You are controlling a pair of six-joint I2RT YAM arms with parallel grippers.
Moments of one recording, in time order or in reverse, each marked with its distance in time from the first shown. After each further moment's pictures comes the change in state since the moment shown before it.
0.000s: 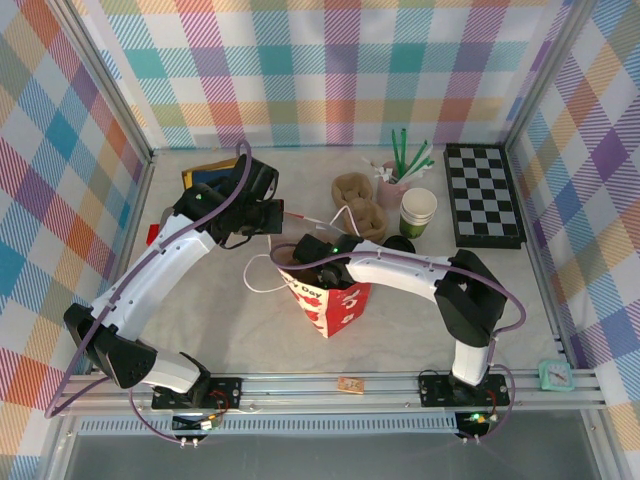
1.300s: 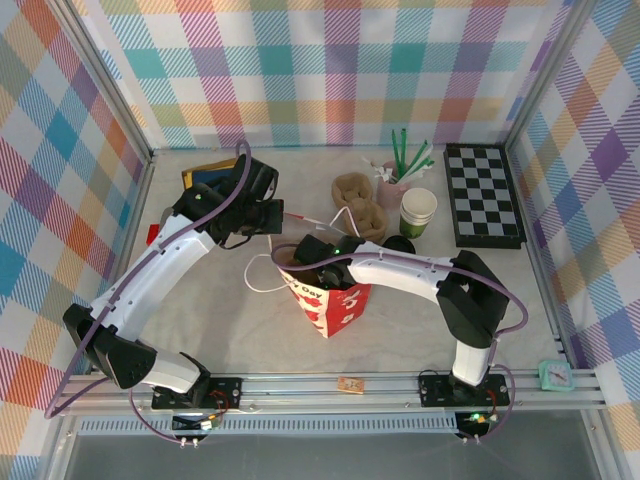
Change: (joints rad) left arm 0.000 -0.002 0.000 0.000 0.000 0.000; right arm 0.000 -0.013 -0.020 0.023 -0.001 0.000
